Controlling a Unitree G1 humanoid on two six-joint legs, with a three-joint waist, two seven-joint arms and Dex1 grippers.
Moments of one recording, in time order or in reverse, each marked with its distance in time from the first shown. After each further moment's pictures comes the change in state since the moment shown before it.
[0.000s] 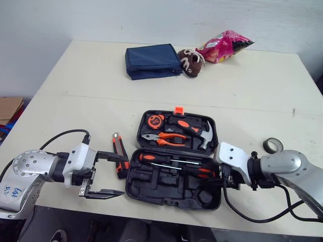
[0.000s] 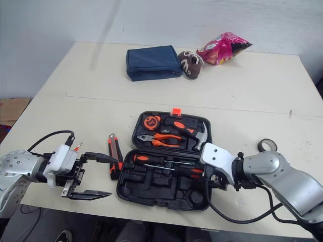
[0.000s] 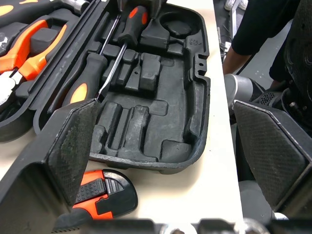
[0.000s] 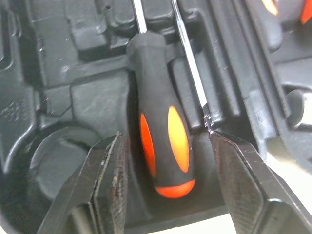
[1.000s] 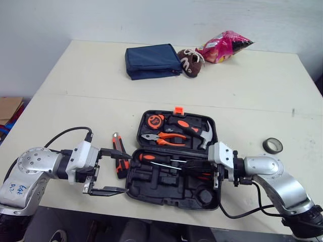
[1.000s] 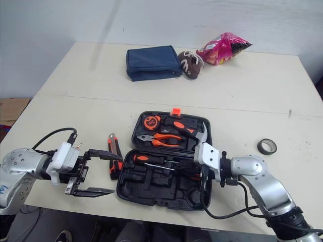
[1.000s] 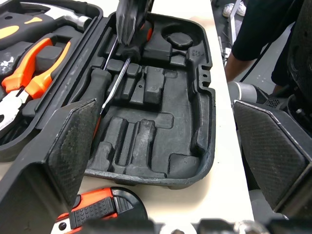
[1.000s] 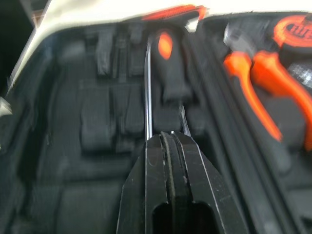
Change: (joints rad) left arm -0.046 -0.034 -0.028 0.014 0.004 -0.011 -0.002; right arm 0.030 0.333 0.059 0.365 -0.211 -0.665 0.176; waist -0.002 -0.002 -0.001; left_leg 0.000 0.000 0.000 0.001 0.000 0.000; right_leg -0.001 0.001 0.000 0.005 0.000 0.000
